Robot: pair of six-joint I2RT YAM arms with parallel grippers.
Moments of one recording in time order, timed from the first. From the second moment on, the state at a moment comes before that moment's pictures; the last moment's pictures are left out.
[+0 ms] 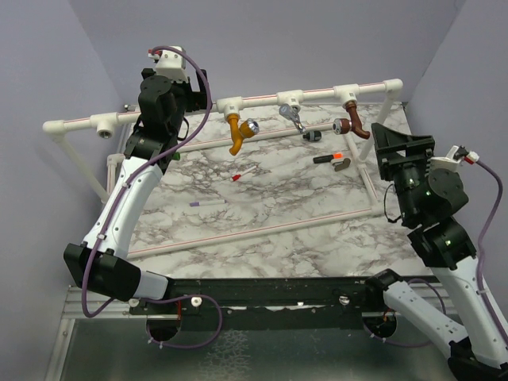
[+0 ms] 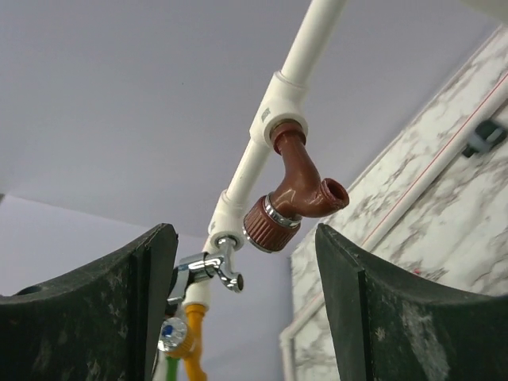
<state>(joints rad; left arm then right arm) -0.27 1.39 1.50 -0.14 -0.17 -0.07 0.43 0.70 1.02 -0.25 0.45 1.22</state>
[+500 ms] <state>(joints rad) -0.27 1.39 1.50 -0.14 -0.17 -0.07 0.43 0.63 1.09 -0.26 0.33 0.33</state>
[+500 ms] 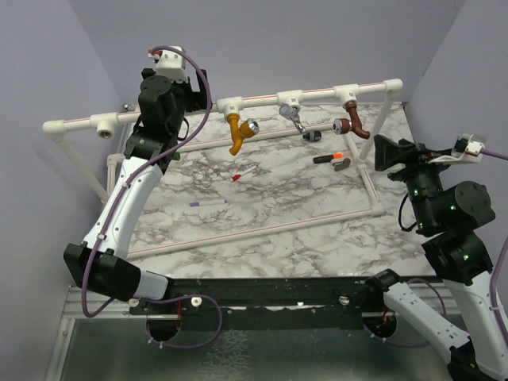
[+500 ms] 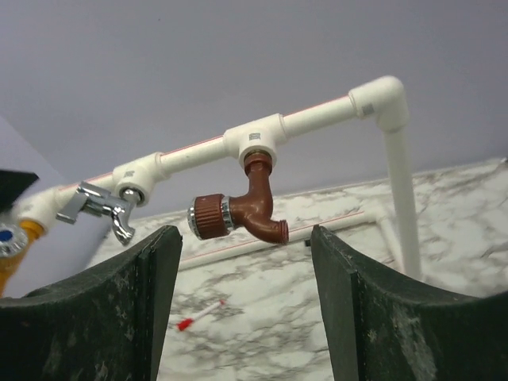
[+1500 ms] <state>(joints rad) -0.27 1.39 1.50 -0.14 -0.17 -0.07 0.45 0.78 0.92 -0.15 0.04 -1.13</state>
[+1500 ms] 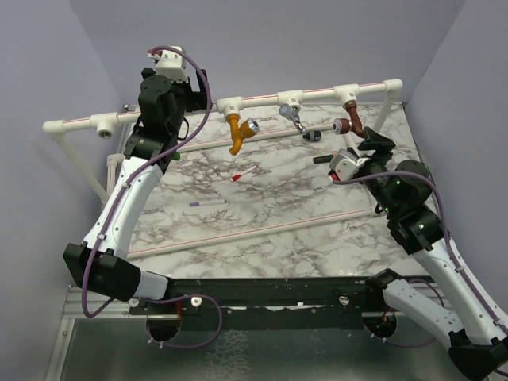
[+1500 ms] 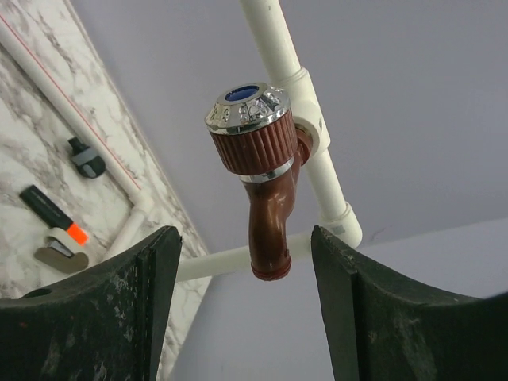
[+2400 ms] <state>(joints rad) -0.27 1.39 1.50 -0.14 -0.17 -0.07 0.45 0.96 0.85 0.26 0.16 -1.30</state>
